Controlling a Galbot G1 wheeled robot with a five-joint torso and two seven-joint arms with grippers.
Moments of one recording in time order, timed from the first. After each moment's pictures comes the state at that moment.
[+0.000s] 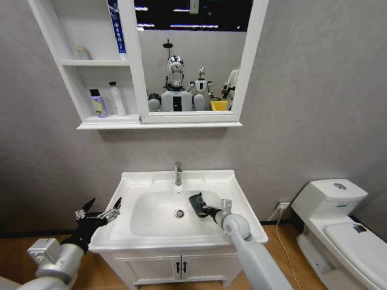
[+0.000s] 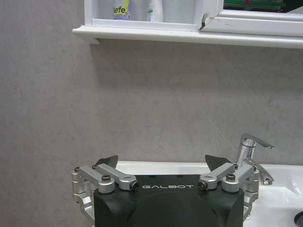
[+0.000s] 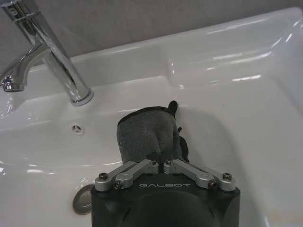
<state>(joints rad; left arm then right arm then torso) 1.85 -1.23 -0.97 -2.50 -0.61 0.35 -0.03 -1.12 1.30 0.31 1.85 0.65 -0.74 0.25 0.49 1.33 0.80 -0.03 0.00</state>
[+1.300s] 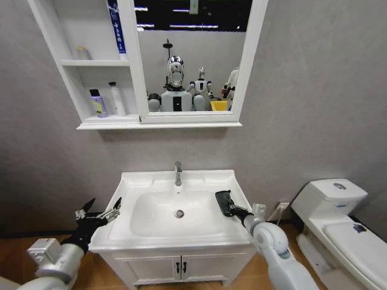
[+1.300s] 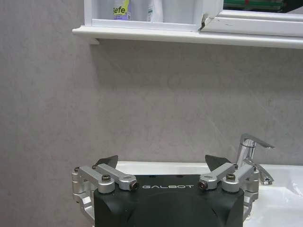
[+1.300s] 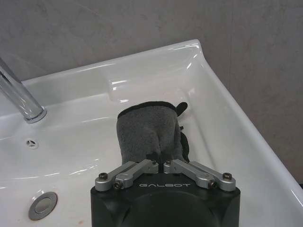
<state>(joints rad) 1.85 -1.23 -0.97 -2.50 -0.61 0.35 -0.03 -1.33 1.25 0.52 2.03 0.68 -0.73 0.27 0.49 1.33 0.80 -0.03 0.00</state>
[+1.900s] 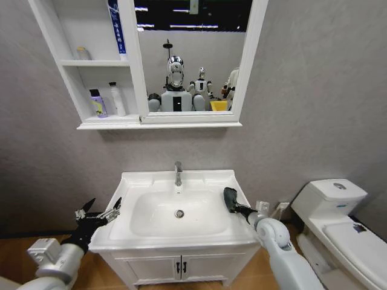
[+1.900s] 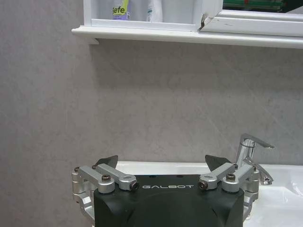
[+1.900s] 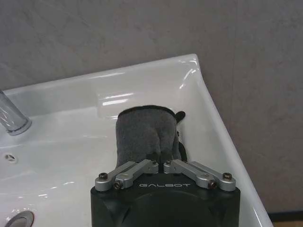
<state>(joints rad) 1.85 -1.23 -0.97 -2.50 -0.61 0.35 -0.03 -1.18 1.18 0.54 1.86 0.64 -0.71 0.09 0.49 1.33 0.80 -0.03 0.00</state>
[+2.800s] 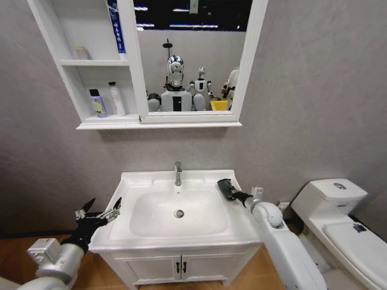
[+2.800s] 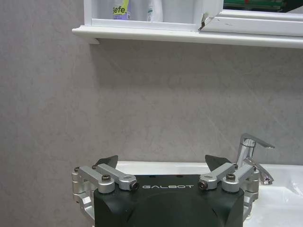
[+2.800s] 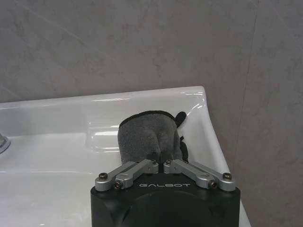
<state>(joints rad) 1.85 -1.23 -0.97 -2.50 -0.61 0.35 -0.03 -1.00 1.17 0.48 1.66 0.52 -0.62 0.01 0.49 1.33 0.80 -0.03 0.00</state>
